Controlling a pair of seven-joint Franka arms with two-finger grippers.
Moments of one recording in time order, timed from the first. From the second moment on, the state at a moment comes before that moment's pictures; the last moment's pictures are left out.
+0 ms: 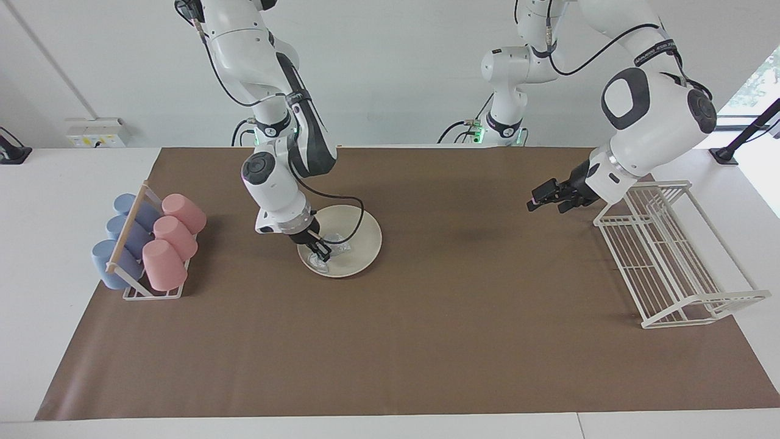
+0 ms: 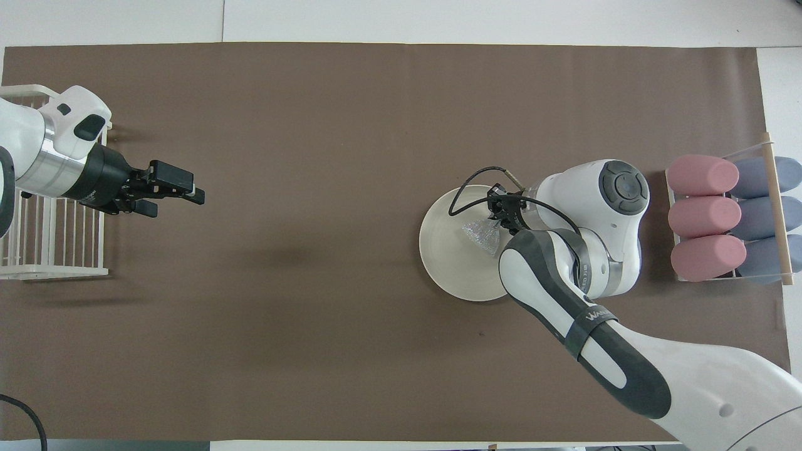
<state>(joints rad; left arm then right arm) -0.04 0.09 -0.03 -1.79 -0.36 1.73 -0.05 0.17 0.27 0.17 -2.12 0.28 2.47 0.99</state>
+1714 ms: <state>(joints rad) 0.01 0.01 -0.04 -1.94 -0.80 1.71 0.14 0.46 0.32 0.17 -1.49 0.06 1.91 1.94</state>
